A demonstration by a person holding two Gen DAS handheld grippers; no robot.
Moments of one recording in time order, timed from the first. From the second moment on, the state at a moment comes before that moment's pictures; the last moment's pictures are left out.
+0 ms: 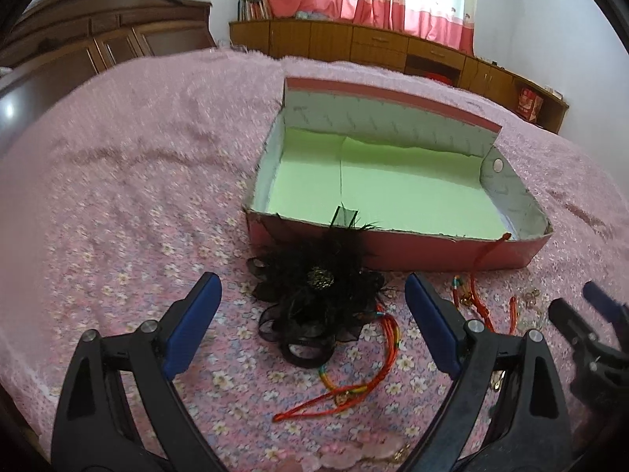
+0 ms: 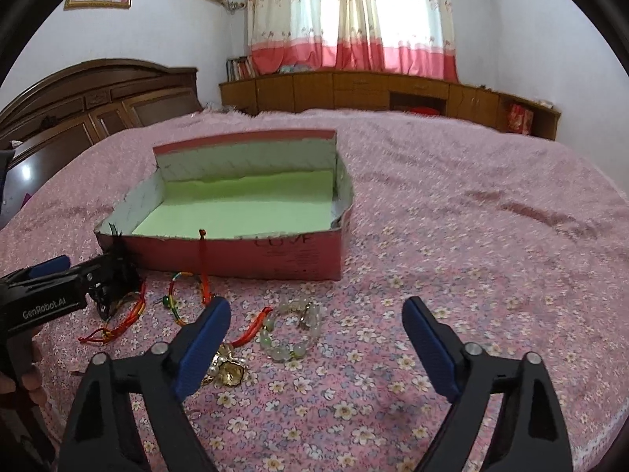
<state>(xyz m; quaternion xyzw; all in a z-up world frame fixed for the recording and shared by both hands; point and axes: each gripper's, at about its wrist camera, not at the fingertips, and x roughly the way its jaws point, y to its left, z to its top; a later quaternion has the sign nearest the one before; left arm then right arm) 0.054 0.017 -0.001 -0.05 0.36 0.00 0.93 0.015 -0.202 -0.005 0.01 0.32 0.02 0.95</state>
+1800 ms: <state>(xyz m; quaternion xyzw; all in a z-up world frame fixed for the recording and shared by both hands) 0.057 0.029 0.061 -0.07 0.33 -0.05 0.94 0.034 -0.196 0.065 0.01 0.30 0.09 0.95</state>
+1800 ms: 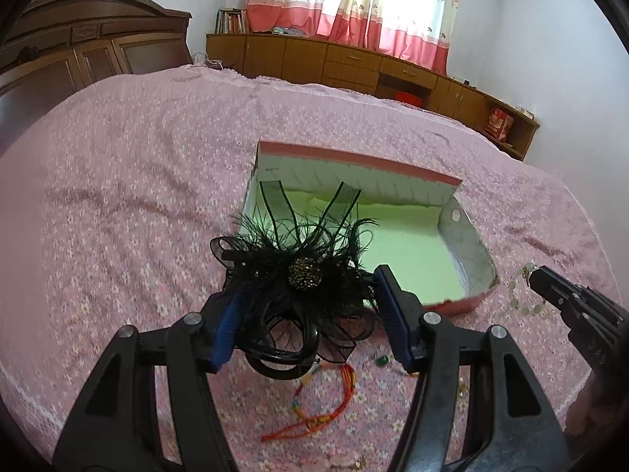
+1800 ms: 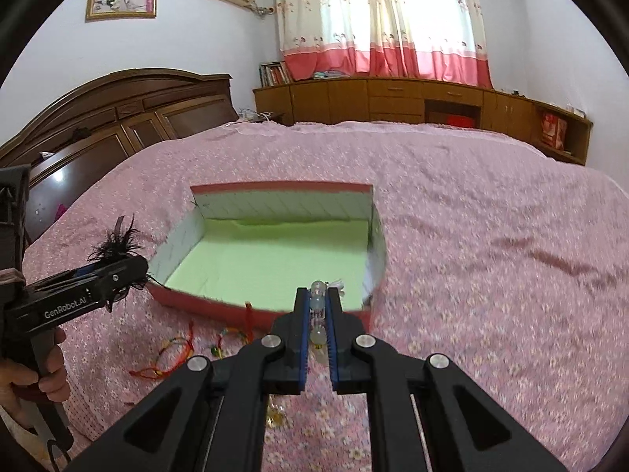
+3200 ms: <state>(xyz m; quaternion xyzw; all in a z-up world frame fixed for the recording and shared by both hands) 0.207 0.004 0.009 -0.02 0.43 -0.02 0.90 0.233 -0.208 0.002 0.05 0.43 0.10 0.89</state>
